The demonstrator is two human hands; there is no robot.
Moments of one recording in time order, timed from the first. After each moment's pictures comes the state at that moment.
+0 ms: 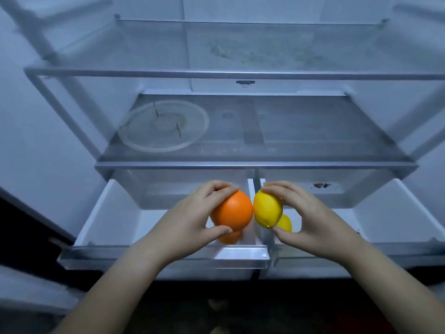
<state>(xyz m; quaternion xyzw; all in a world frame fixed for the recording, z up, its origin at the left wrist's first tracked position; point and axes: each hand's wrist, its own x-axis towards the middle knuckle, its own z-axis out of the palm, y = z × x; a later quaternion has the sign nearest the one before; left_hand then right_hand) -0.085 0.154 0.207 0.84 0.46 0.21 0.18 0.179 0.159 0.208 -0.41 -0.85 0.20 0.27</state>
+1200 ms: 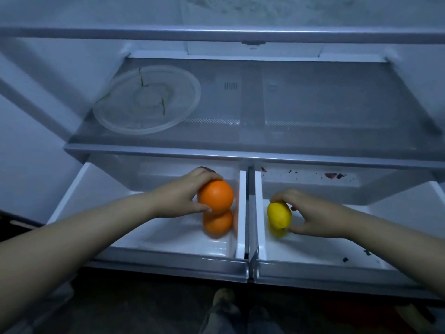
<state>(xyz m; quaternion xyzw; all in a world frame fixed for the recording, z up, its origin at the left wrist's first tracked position) -0.080 0.250 0.141 0.81 0.50 0.05 0.31 0.254 0.260 0.117 -0.39 -0.87 0.30 -0.01</state>
